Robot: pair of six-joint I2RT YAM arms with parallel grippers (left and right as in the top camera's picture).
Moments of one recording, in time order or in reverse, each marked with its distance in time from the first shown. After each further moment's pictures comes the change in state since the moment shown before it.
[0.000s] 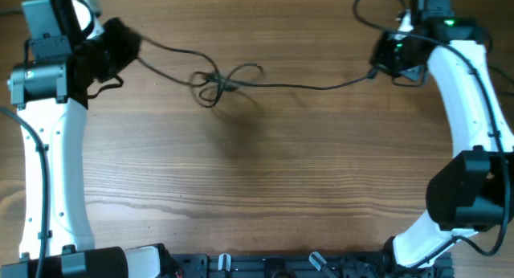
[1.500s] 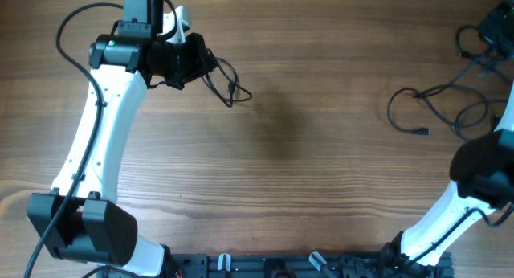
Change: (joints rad) left arm -0.283 0.185 0.006 -0.051 0.229 0.081; right arm -0.329 0.235 0.518 -0.171 0.324 -0.054
